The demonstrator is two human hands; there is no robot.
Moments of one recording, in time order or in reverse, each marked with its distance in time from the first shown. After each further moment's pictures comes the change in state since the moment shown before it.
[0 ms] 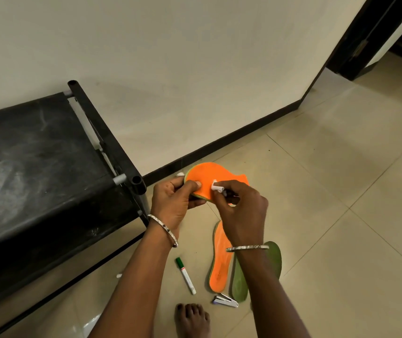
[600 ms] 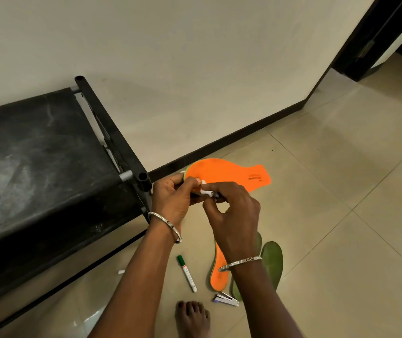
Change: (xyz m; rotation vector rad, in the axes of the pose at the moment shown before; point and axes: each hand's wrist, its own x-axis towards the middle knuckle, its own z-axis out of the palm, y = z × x) left_hand 0.004 -0.002 -0.004 0.013 0.031 0.033; right_hand -0.015 -0.018 0.007 0.004 -0.022 -0.234
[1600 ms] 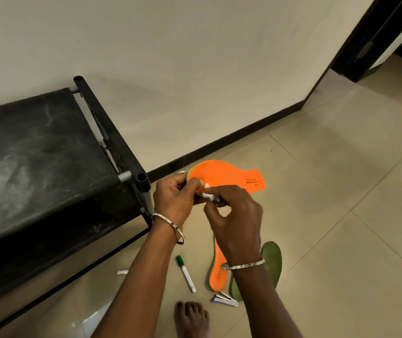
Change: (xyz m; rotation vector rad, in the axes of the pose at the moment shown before) left_hand 0.005 -0.009 0.003 0.075 -0.001 0.083; right_hand -0.004 0.004 -0.006 -0.035 0.000 -0.023
